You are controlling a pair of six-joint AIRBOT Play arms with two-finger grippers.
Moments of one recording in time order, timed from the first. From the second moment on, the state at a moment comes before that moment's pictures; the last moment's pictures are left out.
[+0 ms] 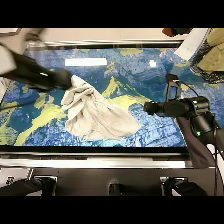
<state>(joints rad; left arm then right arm) -0.43 -1.32 1.92 1.63 -1.65 -2.00 0.24 -1.06 1.02 1.70 -0.98 -1.26</state>
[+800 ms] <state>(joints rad) 0.01 -1.27 1.87 1.66 -1.67 -1.86 0.20 -1.31 0.84 2.27 -0.99 -1.29</state>
